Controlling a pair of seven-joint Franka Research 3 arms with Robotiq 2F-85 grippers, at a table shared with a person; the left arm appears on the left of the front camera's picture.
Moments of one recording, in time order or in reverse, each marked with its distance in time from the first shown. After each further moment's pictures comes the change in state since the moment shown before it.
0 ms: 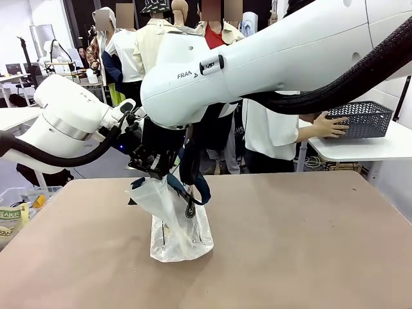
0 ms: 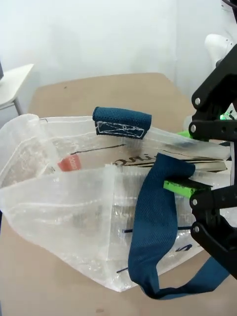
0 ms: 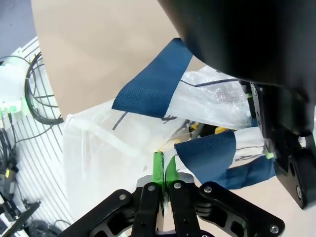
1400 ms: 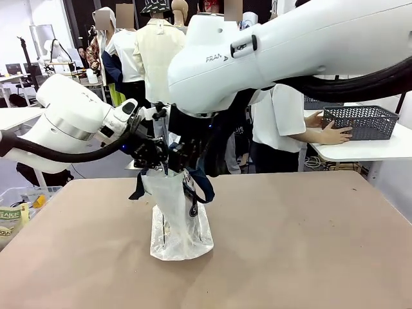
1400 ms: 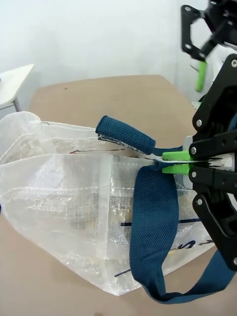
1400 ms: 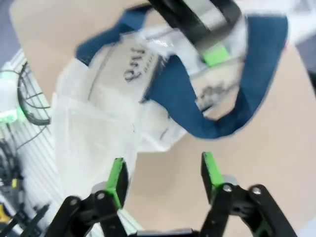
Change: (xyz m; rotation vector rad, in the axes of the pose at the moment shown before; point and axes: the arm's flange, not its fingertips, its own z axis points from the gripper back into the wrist) left arm 0.000 -0.002 -0.003 -0.007 0.008 0.012; right arm -0.061 -0.018 0.046 -0.072 0.026 -0.234
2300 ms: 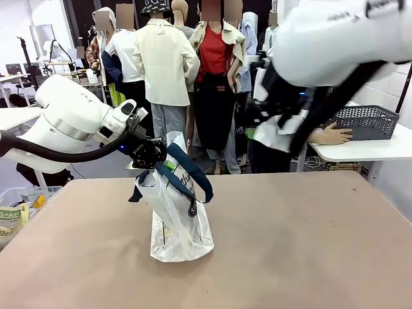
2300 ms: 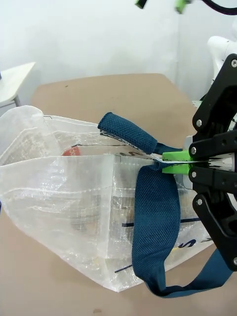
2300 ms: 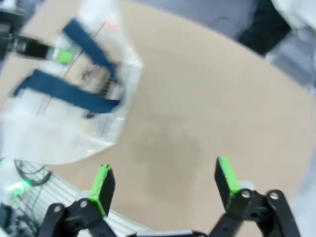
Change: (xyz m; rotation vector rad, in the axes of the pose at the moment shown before) left arm 0.001 0.003 0.002 0.010 0.000 0.001; right arm -0.145 -0.086 0.111 -0.224 -0.234 -0.512
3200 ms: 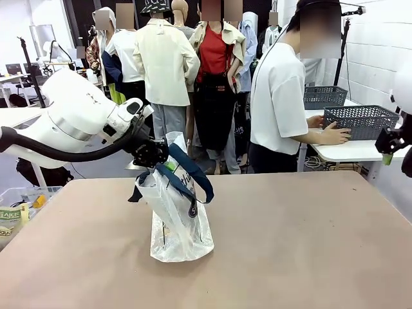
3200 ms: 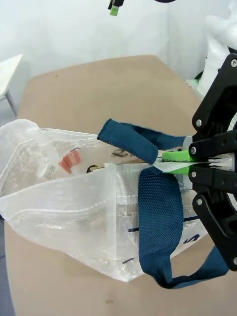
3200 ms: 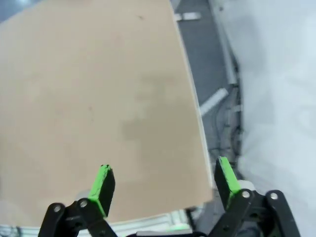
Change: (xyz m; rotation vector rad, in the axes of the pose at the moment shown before) left arm 0.001 -0.012 -0.003 0.088 0.015 -0.111; right arm -0.142 -0.245 -0.013 -0.317 0.209 -0.581
